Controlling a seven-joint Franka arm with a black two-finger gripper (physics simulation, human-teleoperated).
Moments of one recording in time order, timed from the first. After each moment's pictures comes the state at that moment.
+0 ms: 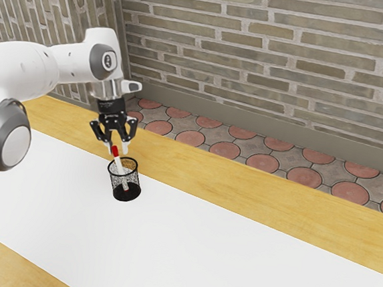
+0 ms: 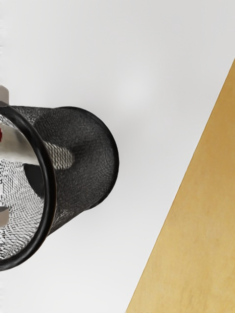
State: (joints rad) arm -0.03 0.64 0.32 -1.32 -0.34 1.63 -0.05
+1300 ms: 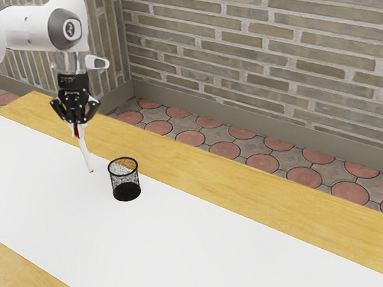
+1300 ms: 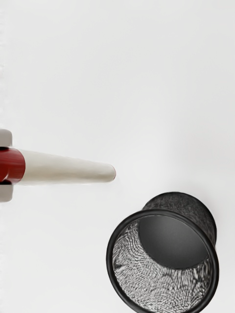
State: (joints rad) arm -0.02 0.32 0.32 -1.53 -0.15 1.51 -0.06
